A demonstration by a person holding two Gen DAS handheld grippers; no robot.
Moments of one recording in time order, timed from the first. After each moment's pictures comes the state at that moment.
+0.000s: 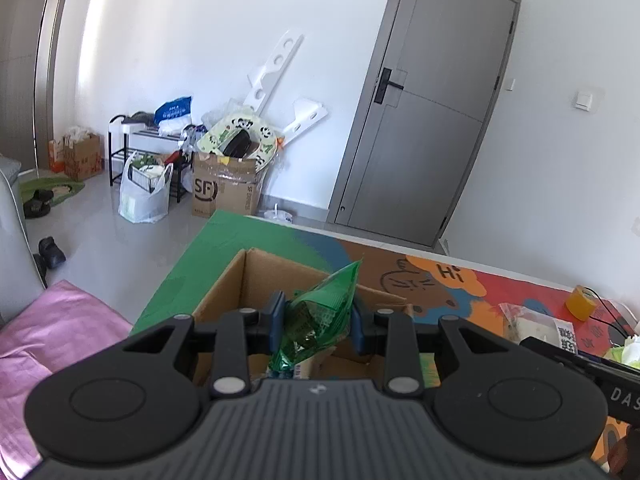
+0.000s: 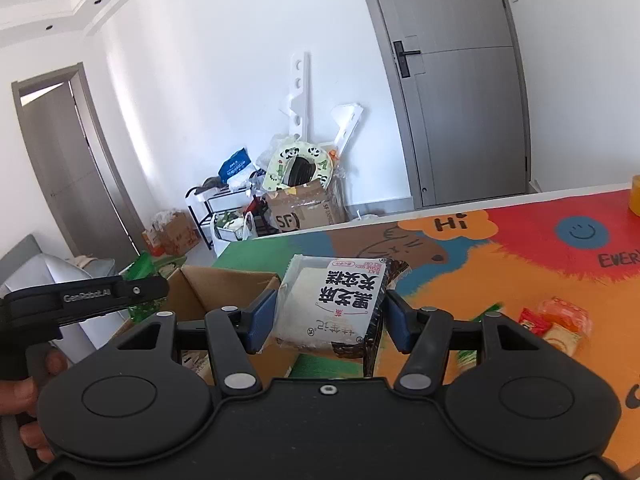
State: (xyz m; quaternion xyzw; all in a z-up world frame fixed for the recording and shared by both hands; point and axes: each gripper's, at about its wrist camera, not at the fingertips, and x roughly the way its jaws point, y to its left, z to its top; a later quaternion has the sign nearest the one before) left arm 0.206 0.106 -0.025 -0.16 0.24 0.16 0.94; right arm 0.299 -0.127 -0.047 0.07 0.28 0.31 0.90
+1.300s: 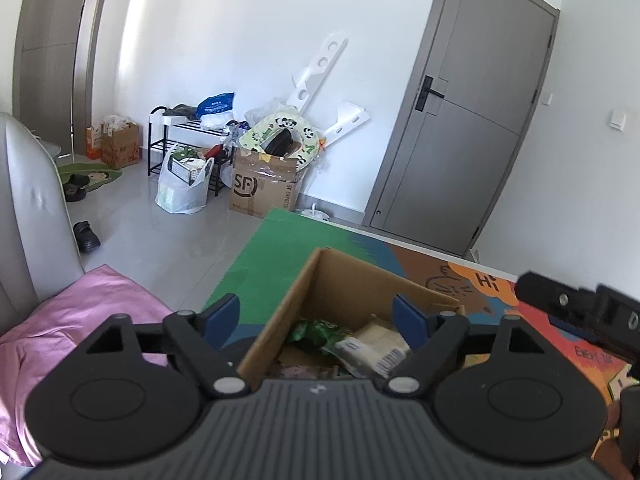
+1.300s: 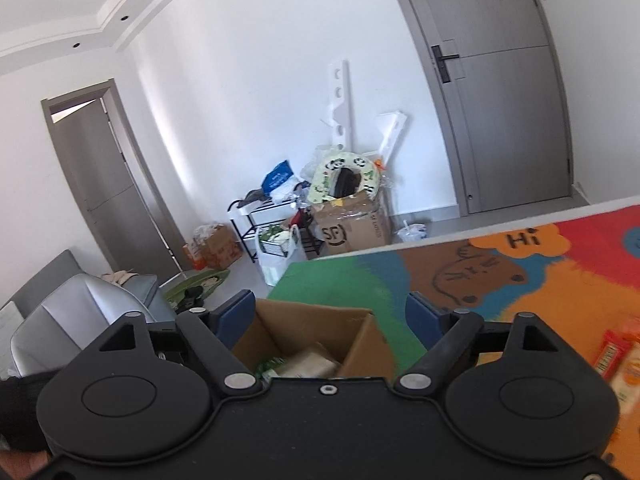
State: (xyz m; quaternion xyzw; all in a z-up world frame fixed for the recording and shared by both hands) left arm 0.171 0.127 -0.012 -0.17 0.24 0.21 0.93; right arm 0.294 -0.087 -0.025 0.11 0.27 0.36 0.89
